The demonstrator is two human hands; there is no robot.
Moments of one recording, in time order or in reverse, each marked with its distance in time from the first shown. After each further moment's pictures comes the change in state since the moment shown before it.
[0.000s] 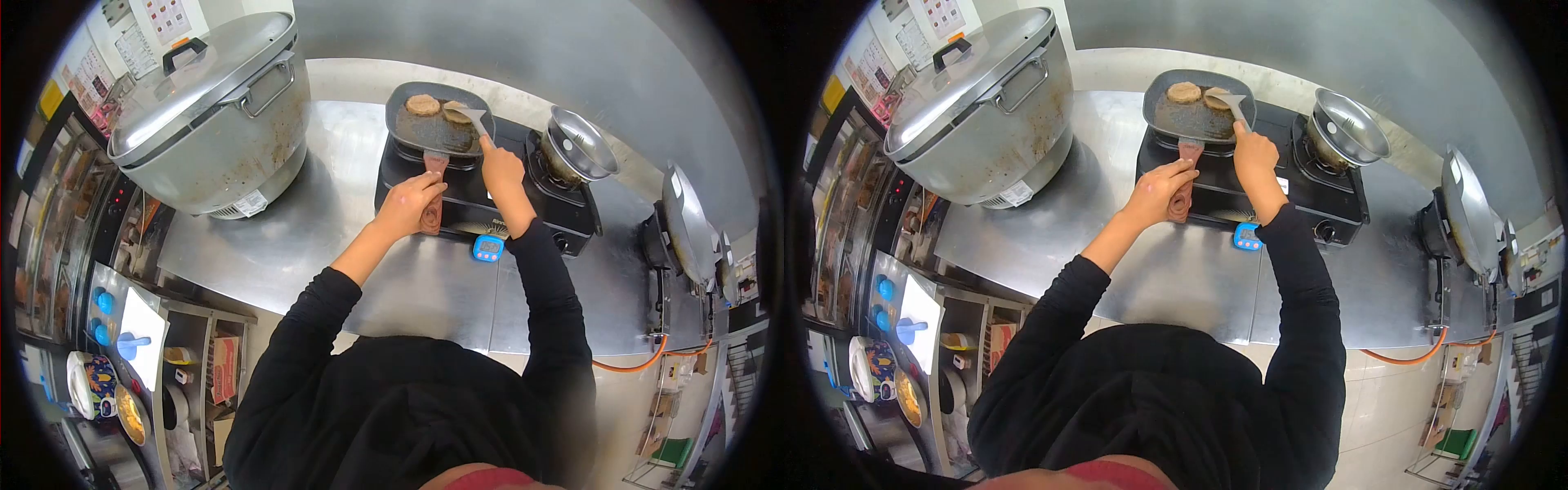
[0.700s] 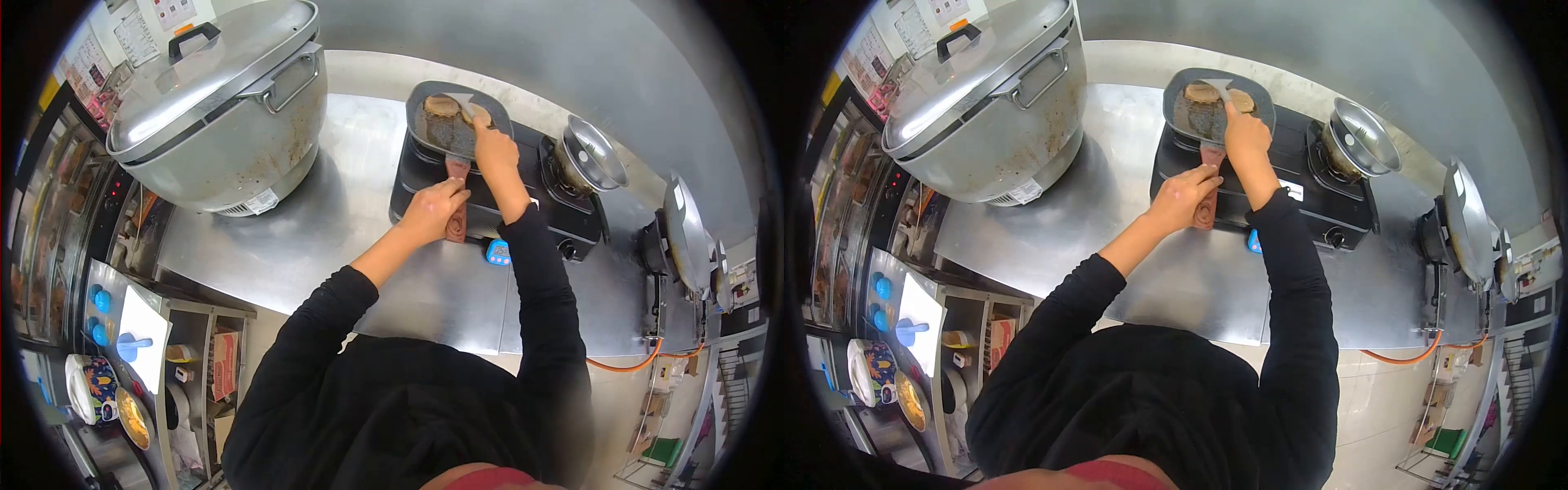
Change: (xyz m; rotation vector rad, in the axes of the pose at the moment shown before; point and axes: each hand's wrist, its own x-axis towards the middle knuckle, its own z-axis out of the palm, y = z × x) left_hand -0.002 -0.008 0.002 -0.009 -0.004 -0.007; right_hand 0.039 -0.060 -0.013 0.010 0.022 -0.046
